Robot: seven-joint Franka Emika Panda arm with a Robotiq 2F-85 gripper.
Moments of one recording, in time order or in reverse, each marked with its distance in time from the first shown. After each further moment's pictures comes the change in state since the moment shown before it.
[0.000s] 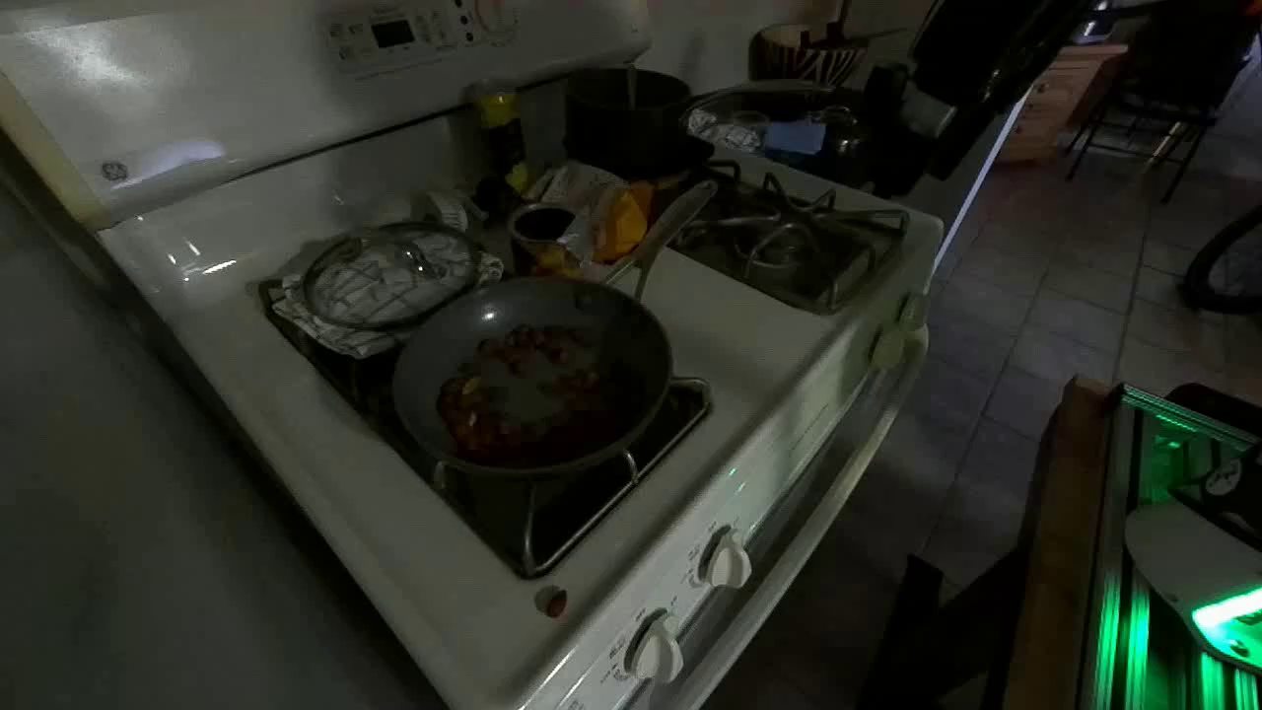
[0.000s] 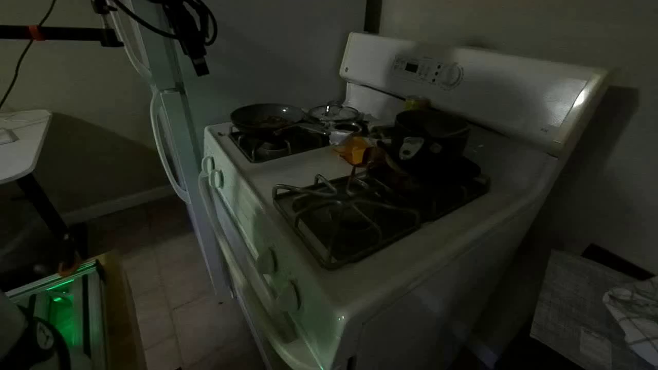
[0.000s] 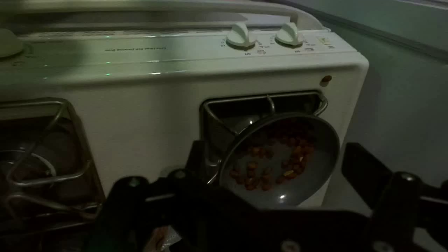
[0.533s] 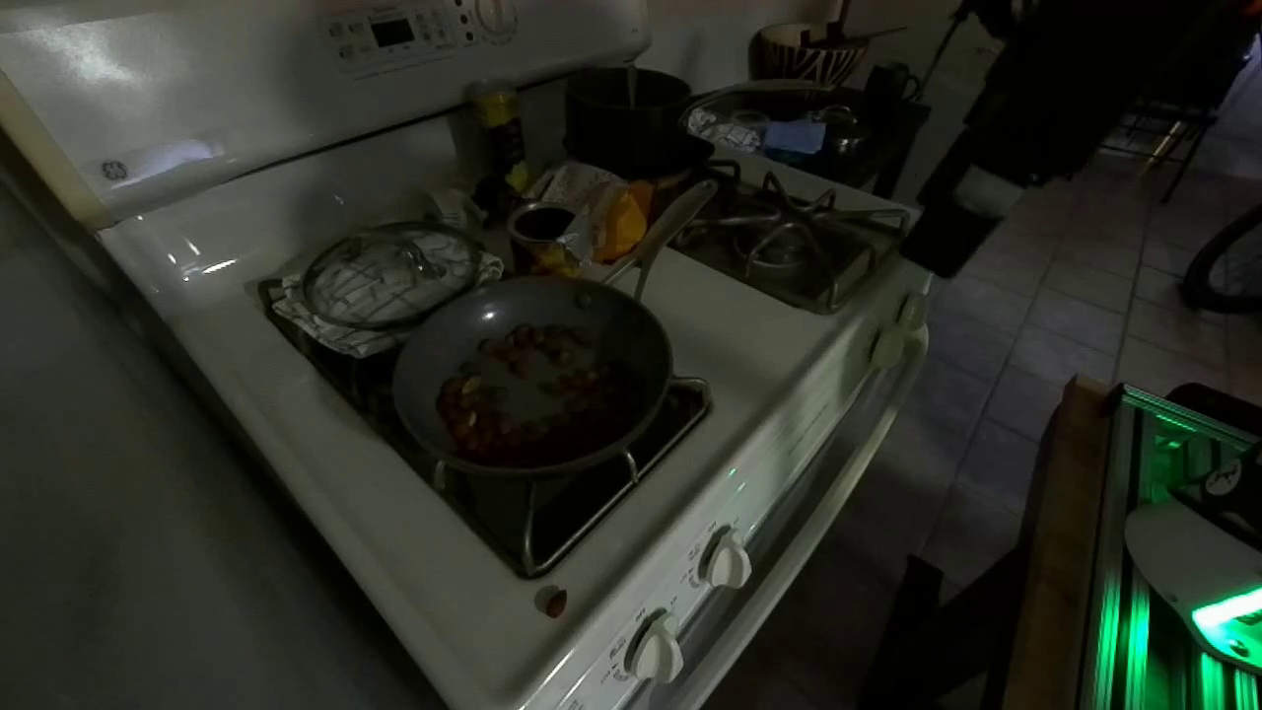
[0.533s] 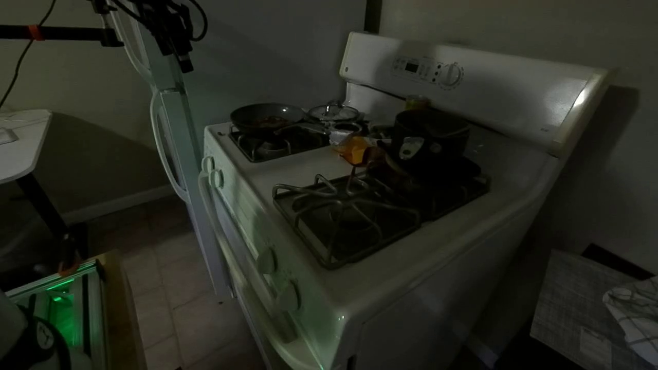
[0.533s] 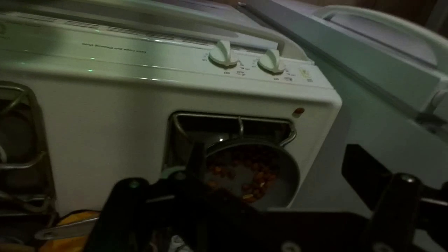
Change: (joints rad) arm 0.064 0.020 0.062 0.020 -0.003 0.000 -0.074
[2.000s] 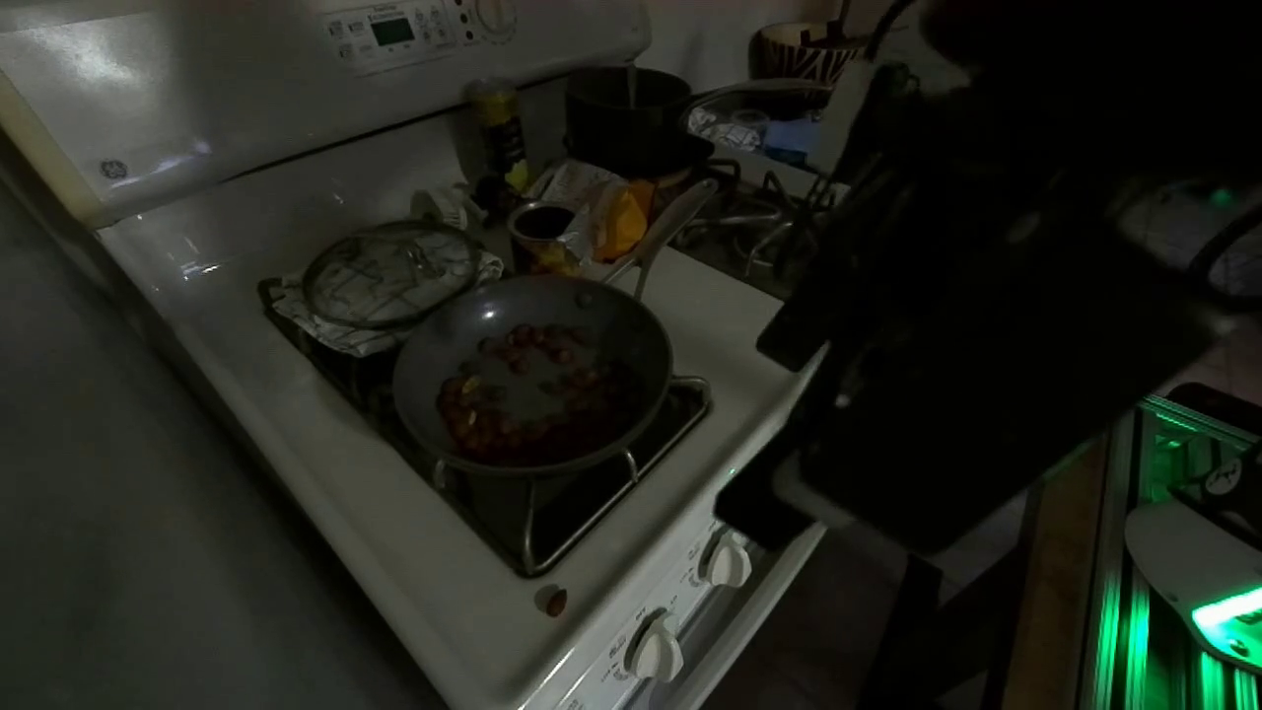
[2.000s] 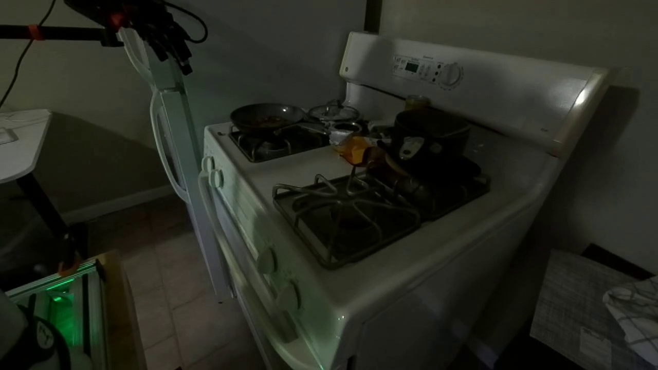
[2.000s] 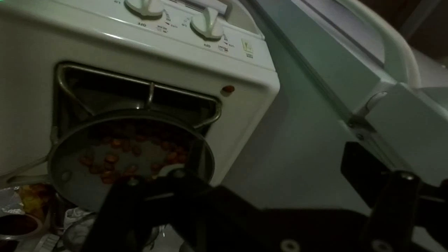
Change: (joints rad) arm 0.076 0.239 0.147 0.067 -0.080 0.326 0.075
